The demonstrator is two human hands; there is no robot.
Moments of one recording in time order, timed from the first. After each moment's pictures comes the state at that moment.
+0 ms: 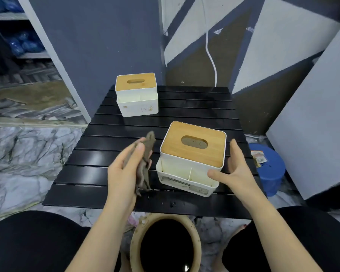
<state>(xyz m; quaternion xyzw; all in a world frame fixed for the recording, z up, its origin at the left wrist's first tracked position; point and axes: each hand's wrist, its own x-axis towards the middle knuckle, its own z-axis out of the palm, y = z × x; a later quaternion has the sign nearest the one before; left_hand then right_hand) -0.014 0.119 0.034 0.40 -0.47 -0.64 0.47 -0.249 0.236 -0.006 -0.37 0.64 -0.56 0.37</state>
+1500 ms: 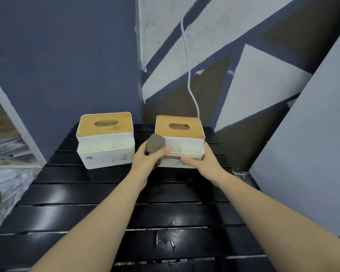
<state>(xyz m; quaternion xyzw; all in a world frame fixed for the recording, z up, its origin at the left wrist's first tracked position) -0.201 -0.092 -0.001 0.36 -0.57 -0.67 0.32 -0.386 0.016 -0.012 -0.44 0.68 -0.52 0.25</state>
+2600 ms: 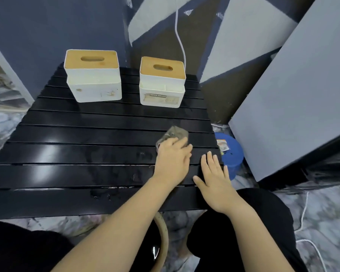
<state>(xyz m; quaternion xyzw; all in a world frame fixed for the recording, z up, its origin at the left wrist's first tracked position) -0.182 0.123 -0.052 0.24 -0.94 -0.14 0.22 -0.270 0.270 -0.030 -0.46 0.86 -0.05 0.21</state>
